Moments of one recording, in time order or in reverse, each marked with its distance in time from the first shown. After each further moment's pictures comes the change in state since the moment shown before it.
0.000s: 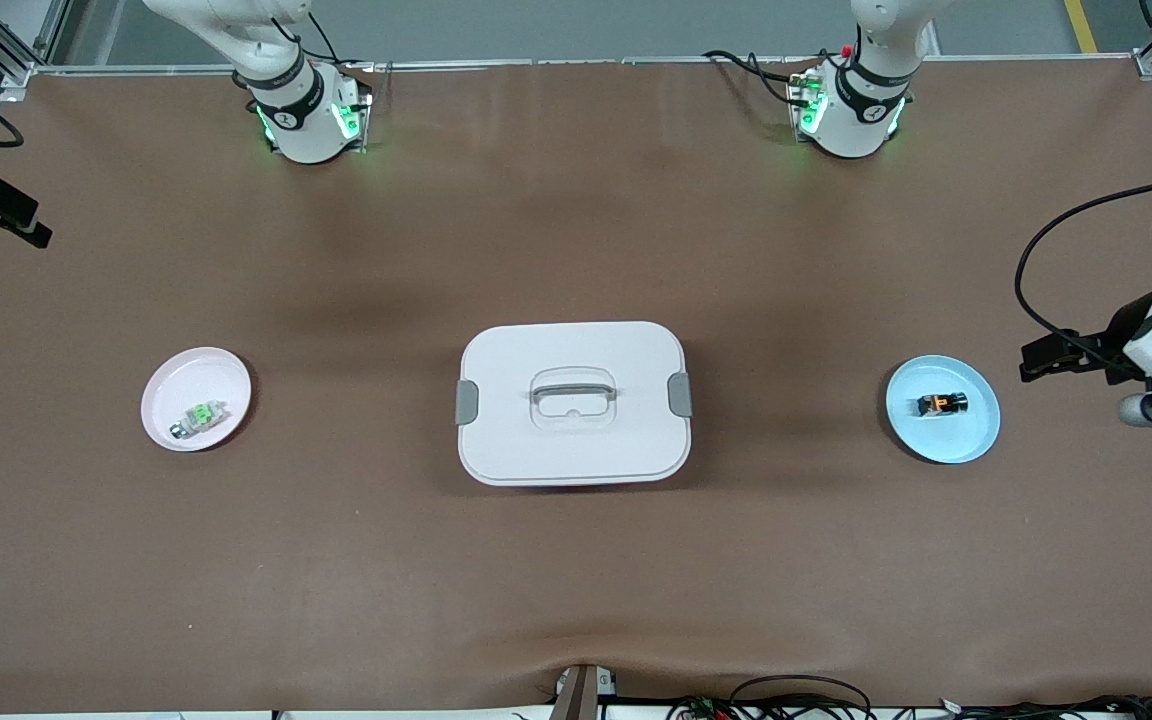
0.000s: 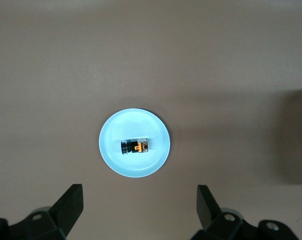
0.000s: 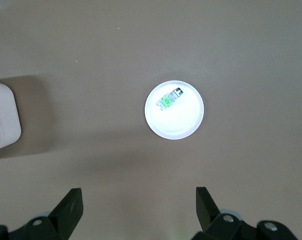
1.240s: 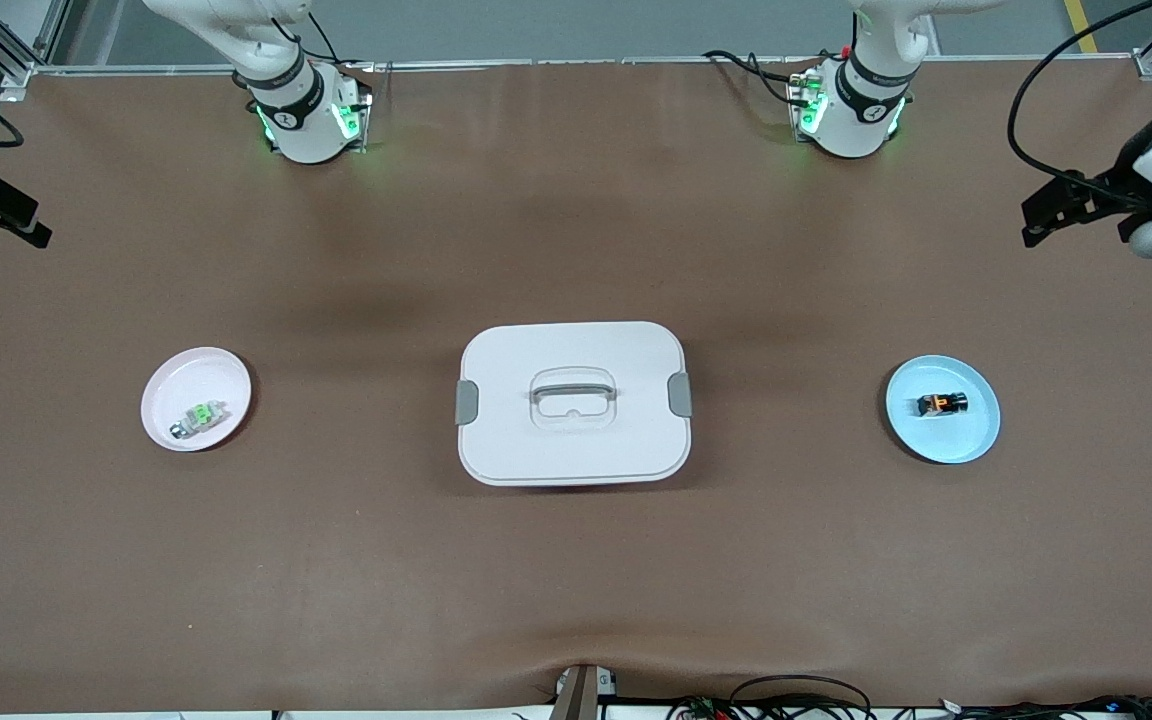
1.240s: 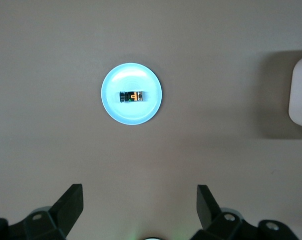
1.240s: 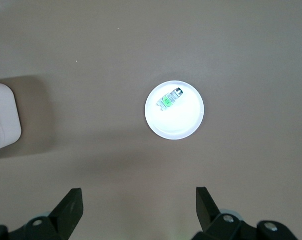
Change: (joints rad) left arm -0.519 -0.358 0.518 -0.166 -0.122 -0.170 -0.013; right arm 0.000 0.000 0.000 0.001 0.000 -0.001 0.000
